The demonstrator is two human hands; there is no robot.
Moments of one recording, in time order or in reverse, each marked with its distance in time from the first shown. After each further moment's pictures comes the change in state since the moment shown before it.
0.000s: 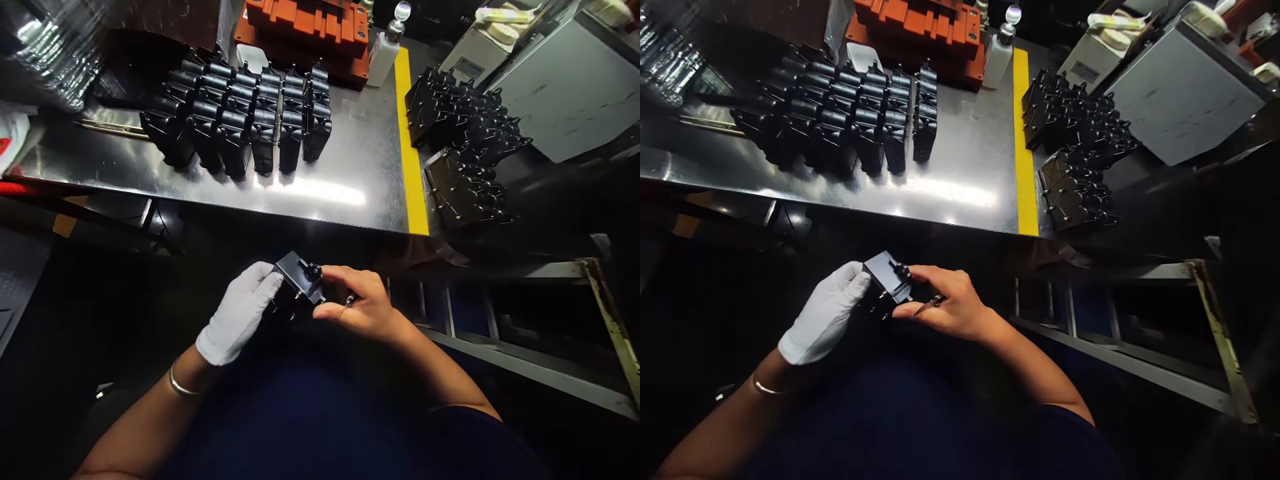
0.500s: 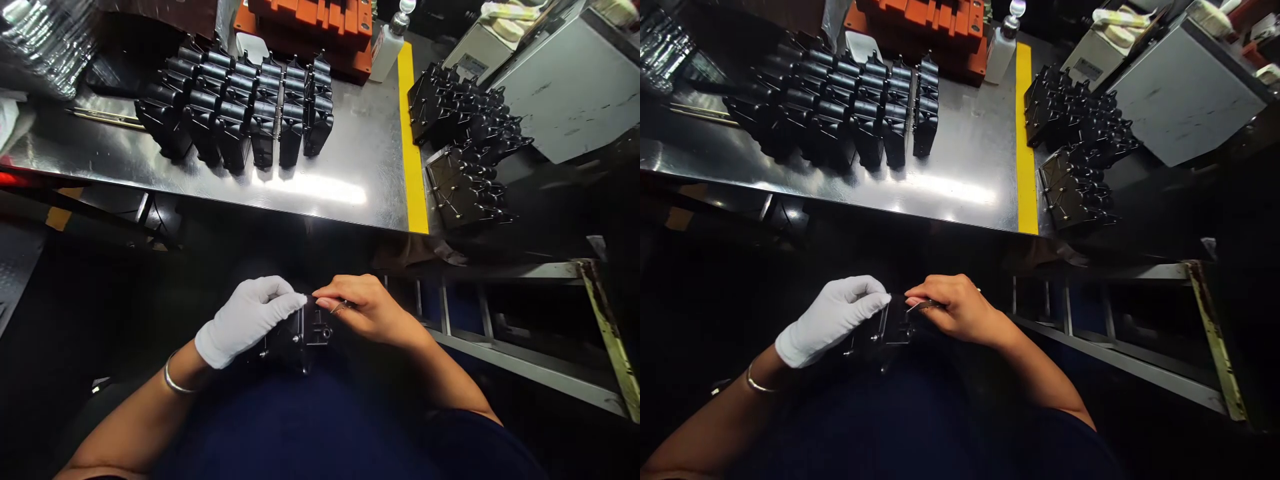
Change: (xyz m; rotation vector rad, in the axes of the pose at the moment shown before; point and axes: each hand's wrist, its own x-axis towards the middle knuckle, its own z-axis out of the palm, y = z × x) left_hand -0.002 0.004 0.001 0.143 -0.314 -0.110; right_hand -0.010 -0.002 -0.012 -0.021 -0.290 0.058
